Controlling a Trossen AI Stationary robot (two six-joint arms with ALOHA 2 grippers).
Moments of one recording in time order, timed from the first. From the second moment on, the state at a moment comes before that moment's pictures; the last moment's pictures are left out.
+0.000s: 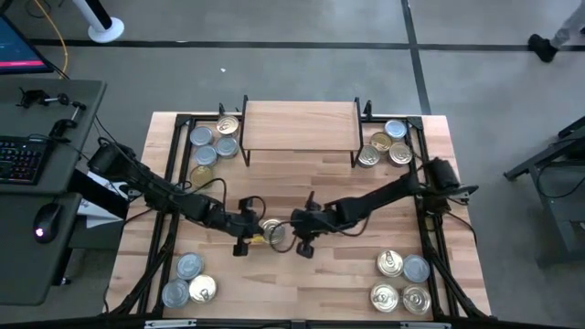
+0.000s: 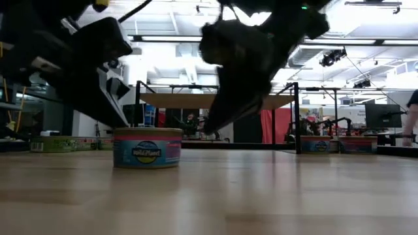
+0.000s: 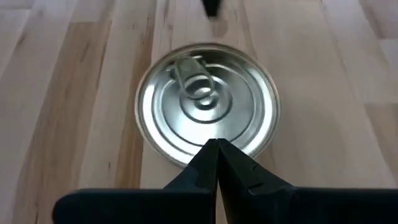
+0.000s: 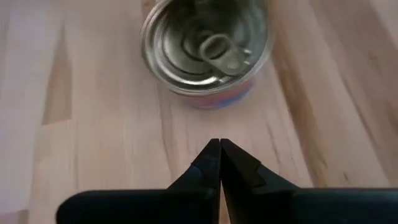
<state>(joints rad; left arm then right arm) -0.39 1.45 0.55 0.09 -0.25 -0.27 0.25 1.95 1.21 -0.16 0.08 0.45</state>
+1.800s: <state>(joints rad) -0.60 0.84 0.54 -0.39 -0.38 -0.79 0.12 2.20 1.98 -0.78 -0.20 -0.39</state>
